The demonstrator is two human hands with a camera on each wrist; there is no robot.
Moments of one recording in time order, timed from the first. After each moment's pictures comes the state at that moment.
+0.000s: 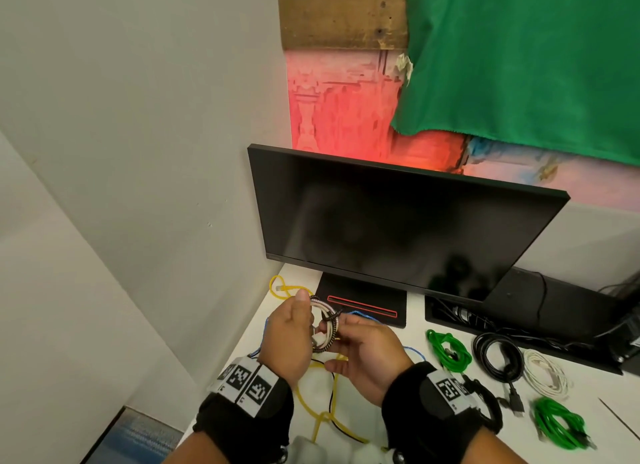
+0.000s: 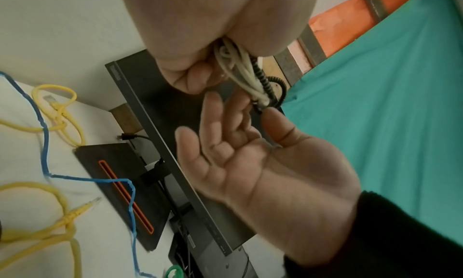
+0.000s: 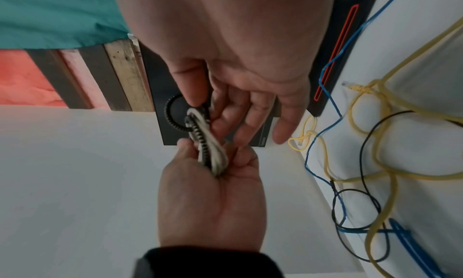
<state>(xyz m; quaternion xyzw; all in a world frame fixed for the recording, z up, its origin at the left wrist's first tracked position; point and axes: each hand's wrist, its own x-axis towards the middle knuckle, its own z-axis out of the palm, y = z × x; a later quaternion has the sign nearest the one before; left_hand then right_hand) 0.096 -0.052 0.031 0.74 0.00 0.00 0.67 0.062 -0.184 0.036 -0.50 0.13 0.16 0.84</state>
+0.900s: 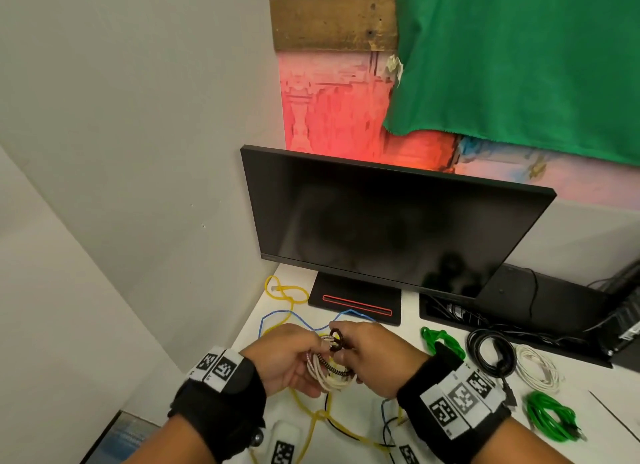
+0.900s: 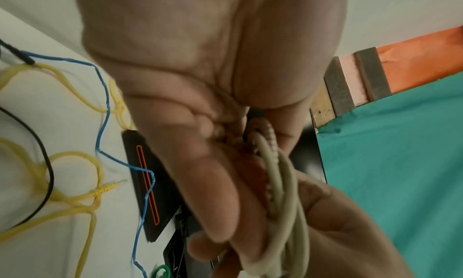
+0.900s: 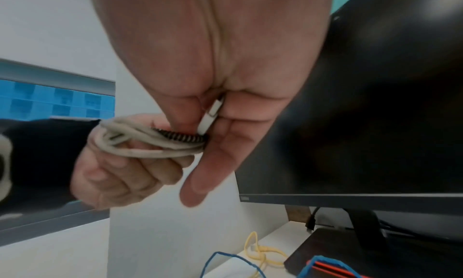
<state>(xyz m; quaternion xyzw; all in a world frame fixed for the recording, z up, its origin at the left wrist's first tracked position) 0.091 -0.031 0.046 0.66 -0.02 -0.42 0.62 0.057 -0.215 0.051 -0.92 -0.11 0.14 0.34</state>
